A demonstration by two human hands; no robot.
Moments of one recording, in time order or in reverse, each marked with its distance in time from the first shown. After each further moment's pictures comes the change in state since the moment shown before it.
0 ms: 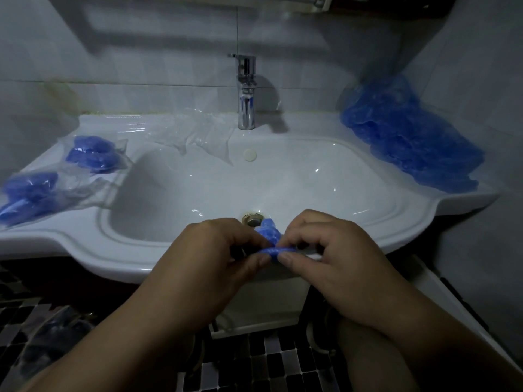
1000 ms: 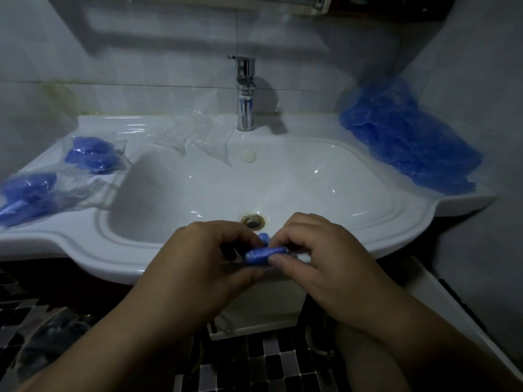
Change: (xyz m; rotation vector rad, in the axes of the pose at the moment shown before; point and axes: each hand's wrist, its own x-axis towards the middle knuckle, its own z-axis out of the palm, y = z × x) left_hand -0.004 -0.005 -0.005 -0.045 -0.019 -0.007; right_hand 0.004 -0.003 0.008 -0.107 -0.029 -0.044
